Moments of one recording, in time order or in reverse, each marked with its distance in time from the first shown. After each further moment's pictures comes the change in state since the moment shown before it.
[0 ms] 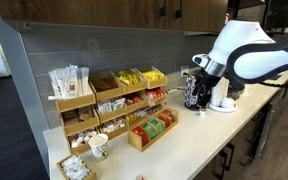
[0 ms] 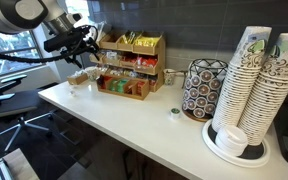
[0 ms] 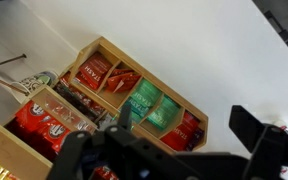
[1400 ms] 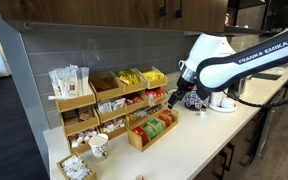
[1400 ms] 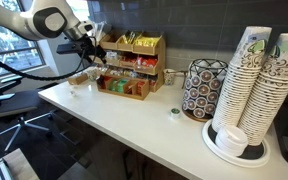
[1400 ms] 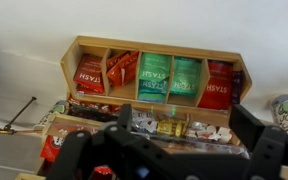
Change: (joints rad) arm -0.077 0.262 0.132 0.140 0.086 0.164 0.555
